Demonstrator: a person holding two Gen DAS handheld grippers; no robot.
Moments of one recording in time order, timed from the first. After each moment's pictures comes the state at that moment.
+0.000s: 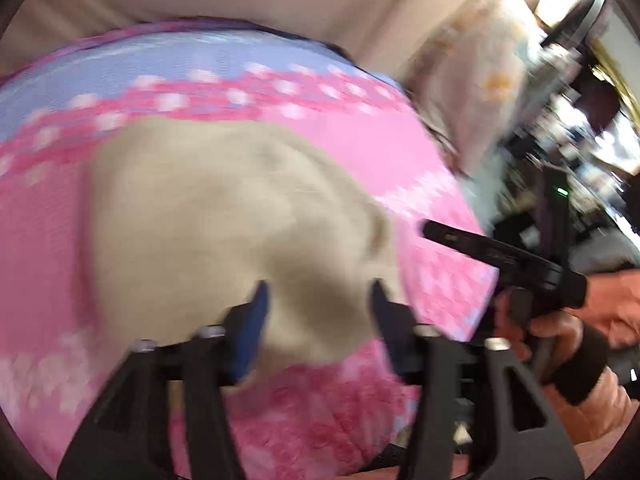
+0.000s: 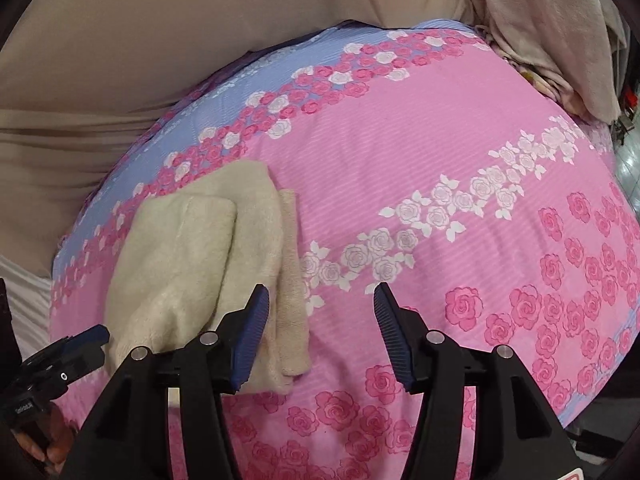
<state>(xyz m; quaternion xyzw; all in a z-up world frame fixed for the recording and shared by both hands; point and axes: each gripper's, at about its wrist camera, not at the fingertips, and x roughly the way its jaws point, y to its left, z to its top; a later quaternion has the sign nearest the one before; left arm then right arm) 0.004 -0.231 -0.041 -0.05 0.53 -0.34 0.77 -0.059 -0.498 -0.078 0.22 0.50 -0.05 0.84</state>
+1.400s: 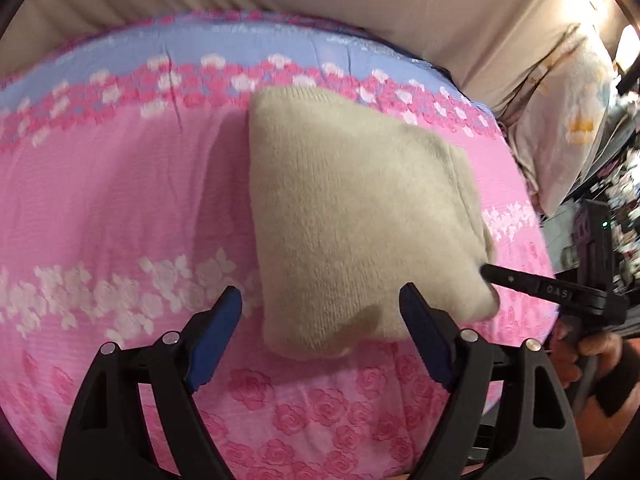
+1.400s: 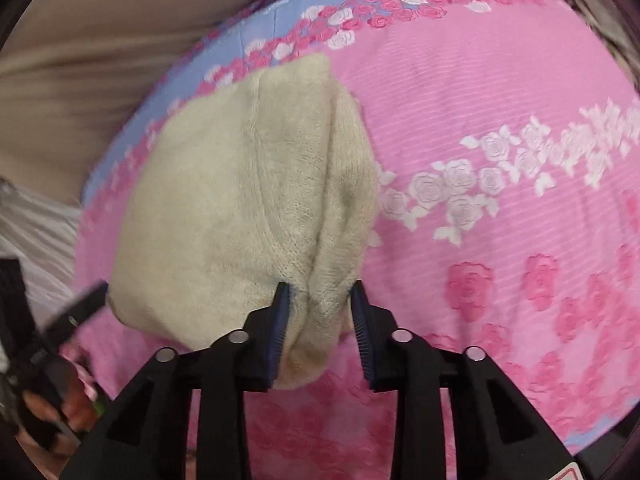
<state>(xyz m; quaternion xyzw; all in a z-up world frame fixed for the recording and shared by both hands) -0.014 -0.177 -0.068 -0.04 0.53 -0.19 0.82 -0.043 -0.472 -0.126 0.20 0.58 0.07 0.78</state>
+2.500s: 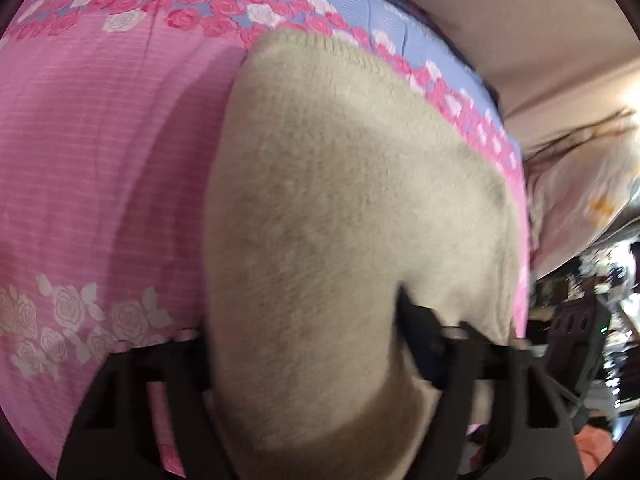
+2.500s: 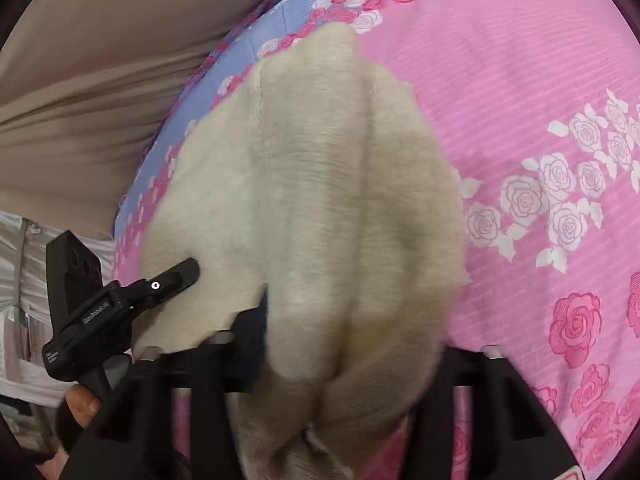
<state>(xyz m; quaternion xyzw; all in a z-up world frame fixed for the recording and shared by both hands) 0.071 -0.182 -0.148 -0.21 0.60 -0.18 0.75 -0.001 -0.451 -0.167 0.31 0.55 0.11 0.77</state>
